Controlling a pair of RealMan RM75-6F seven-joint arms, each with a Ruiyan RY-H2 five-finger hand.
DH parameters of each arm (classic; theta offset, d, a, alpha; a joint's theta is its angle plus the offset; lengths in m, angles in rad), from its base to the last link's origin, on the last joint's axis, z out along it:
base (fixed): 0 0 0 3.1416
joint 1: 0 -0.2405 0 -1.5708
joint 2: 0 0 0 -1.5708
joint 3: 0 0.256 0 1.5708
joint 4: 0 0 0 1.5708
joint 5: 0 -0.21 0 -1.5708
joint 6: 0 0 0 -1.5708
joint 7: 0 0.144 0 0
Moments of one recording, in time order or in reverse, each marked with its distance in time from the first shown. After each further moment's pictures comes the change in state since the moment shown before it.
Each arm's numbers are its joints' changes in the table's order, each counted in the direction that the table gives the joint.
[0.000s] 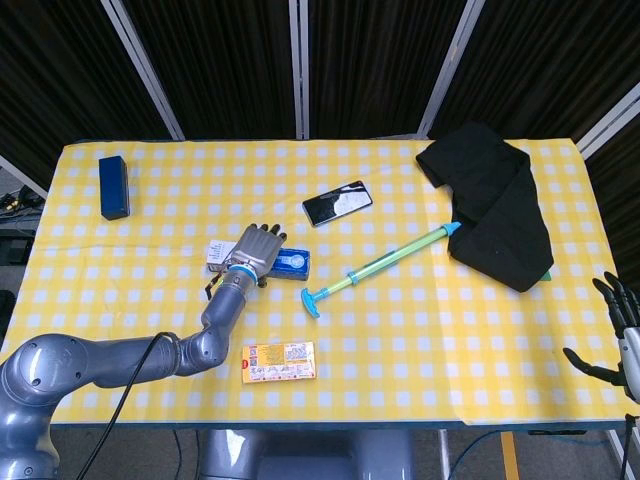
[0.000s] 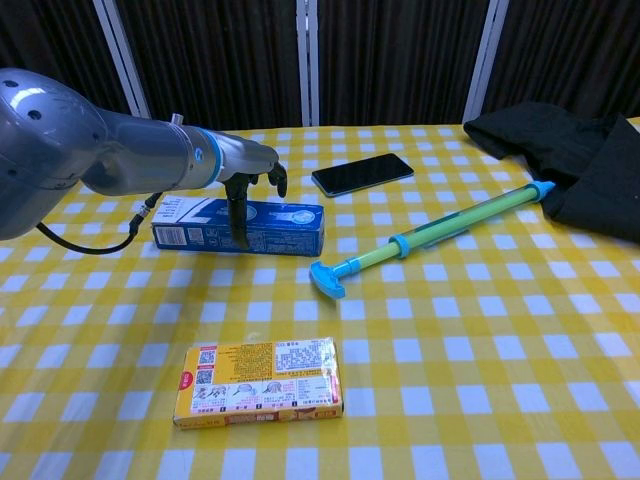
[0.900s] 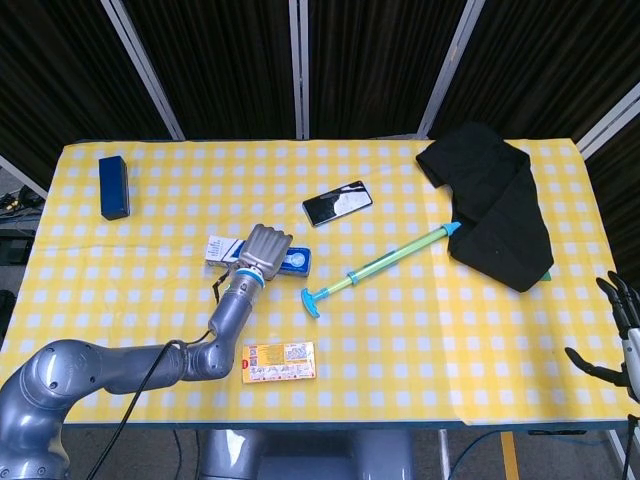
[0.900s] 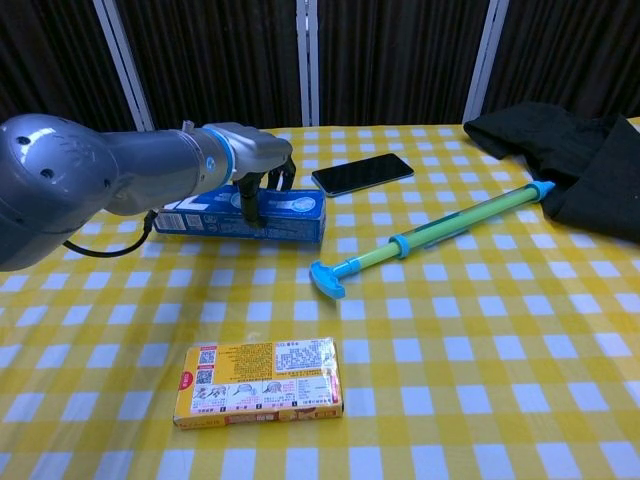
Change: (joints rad) left arm -0.017 0.046 0.010 -0.005 -0.171 -0.105 -0.053; right arm 0.007 -0.004 0.004 0.000 0.009 -0.020 0.012
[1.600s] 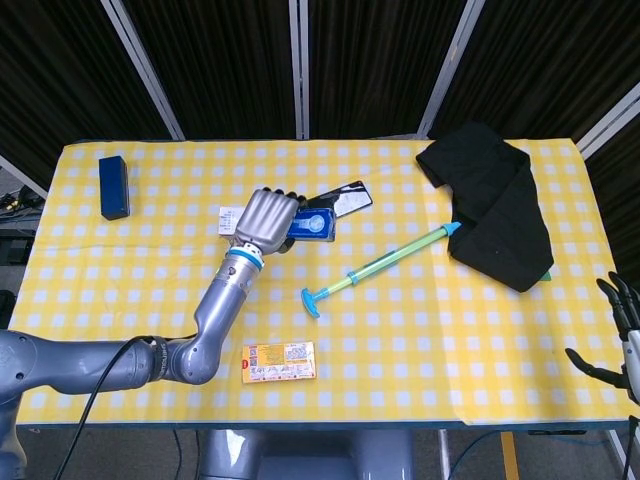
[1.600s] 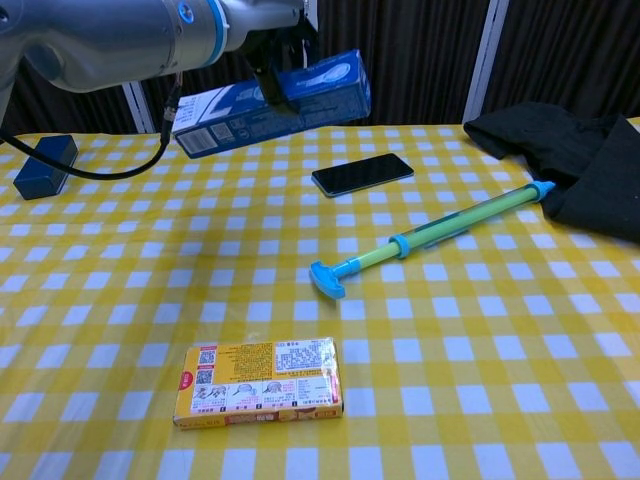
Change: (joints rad) left arm -0.027 -0.216 -0.178 0.320 -0.135 -0.164 -0.149; right arm 0.006 0.001 0.000 0.011 0.007 -0.016 -0.030
